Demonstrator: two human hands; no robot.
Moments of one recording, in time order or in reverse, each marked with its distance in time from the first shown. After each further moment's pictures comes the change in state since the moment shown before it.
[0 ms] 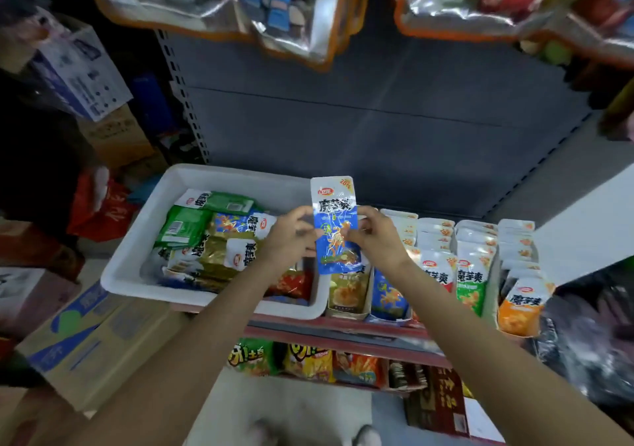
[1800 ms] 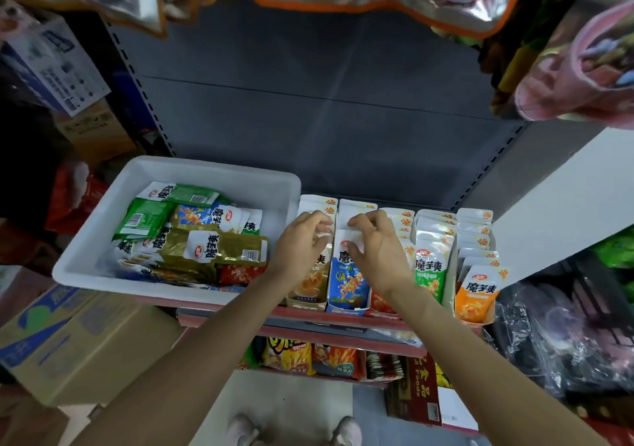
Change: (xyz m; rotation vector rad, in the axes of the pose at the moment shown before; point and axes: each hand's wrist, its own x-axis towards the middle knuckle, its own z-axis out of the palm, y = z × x) left_hand 0.007 -0.023 0.088 0.666 0.108 0.385; right_hand -0.043 0.026 -0.072 -0.839 0.078 -0.279
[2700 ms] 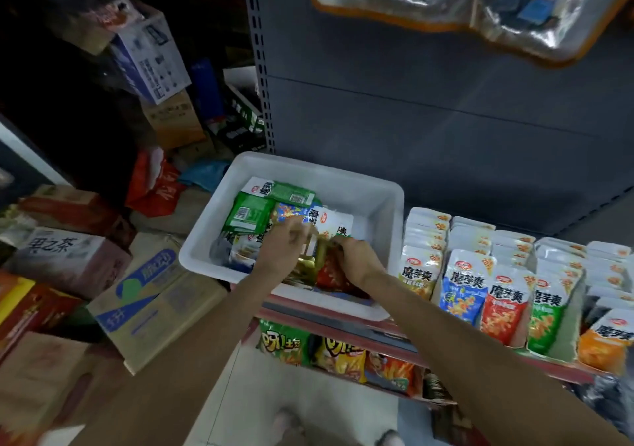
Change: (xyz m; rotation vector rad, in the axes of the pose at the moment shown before) left_hand -0.037 -0.138 -0.137 -0.113 0.057 -0.398; right_hand 0.066 -0.141 0.141 -0.020 -0.372 -0.039
